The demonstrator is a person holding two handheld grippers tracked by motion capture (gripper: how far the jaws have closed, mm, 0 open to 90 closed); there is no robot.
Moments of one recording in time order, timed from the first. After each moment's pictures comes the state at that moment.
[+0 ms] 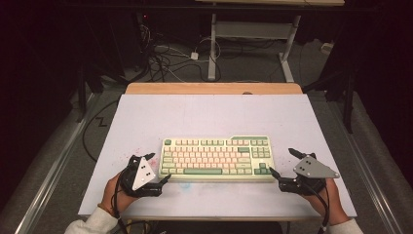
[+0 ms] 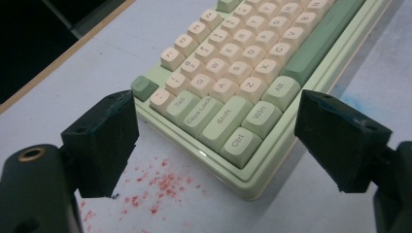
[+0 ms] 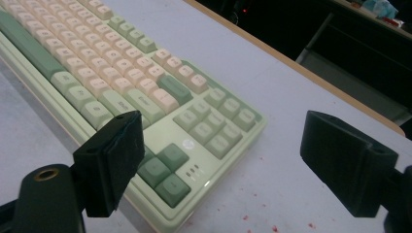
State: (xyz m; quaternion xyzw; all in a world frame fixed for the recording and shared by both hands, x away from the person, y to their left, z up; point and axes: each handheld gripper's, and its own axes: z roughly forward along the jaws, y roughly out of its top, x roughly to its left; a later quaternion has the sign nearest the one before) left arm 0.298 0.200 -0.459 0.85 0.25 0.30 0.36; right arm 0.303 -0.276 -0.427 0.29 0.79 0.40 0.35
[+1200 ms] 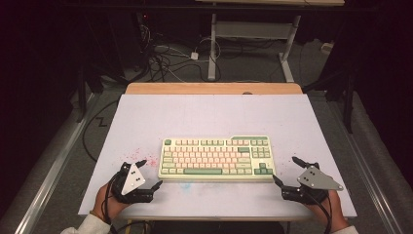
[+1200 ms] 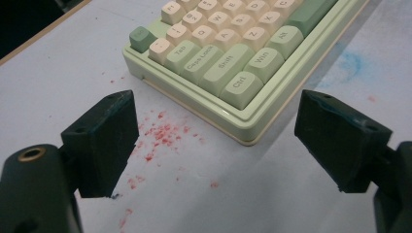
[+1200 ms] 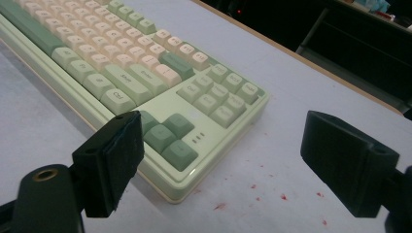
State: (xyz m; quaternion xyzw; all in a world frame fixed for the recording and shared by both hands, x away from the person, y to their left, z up) left arm 0.288 0.224 -0.476 0.85 0.27 0.28 0.36; right arm 0.289 -0.286 -0.450 0.29 0.79 0.41 0.36
